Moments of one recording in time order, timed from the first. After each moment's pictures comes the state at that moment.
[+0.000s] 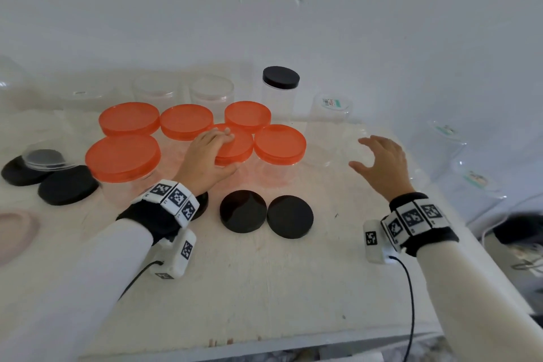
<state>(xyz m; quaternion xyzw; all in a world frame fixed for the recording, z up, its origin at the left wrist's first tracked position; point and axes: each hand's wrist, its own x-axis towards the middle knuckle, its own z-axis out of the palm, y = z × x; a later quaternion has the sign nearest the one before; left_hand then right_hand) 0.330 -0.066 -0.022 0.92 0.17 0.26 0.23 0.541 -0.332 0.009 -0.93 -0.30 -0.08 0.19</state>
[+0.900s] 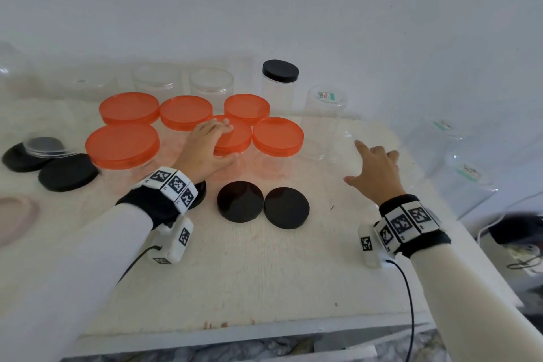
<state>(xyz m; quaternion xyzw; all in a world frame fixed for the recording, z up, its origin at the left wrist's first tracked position) 0.329 -0.069 -0.018 0.93 0.18 0.25 0.21 0.510 -0.334 0.013 -0.96 -0.27 -0.02 0.08</state>
